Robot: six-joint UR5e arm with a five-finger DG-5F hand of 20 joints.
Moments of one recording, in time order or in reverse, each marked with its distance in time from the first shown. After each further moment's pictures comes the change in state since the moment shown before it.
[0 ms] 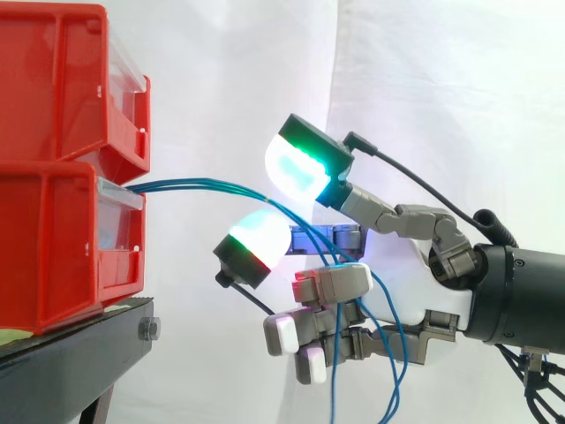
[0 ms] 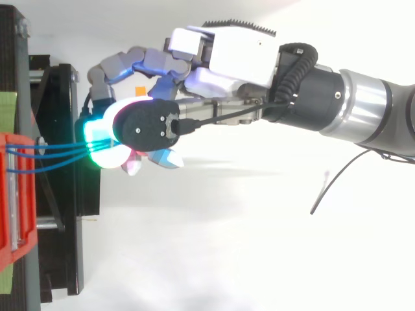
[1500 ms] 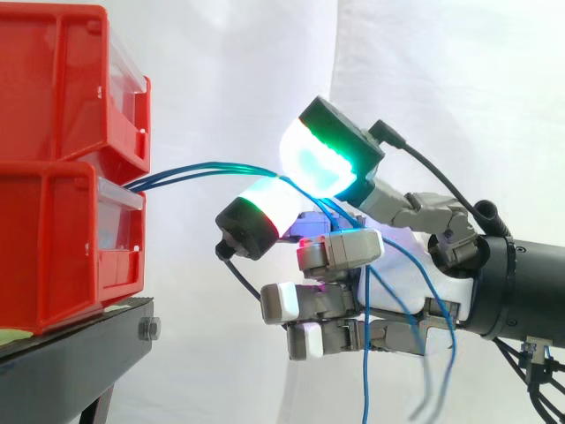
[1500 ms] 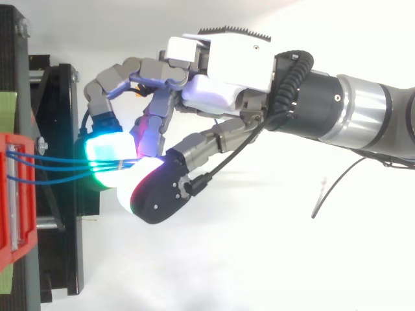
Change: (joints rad) arm 0.006 0.001 0.011 -0.001 -0.037 0.146
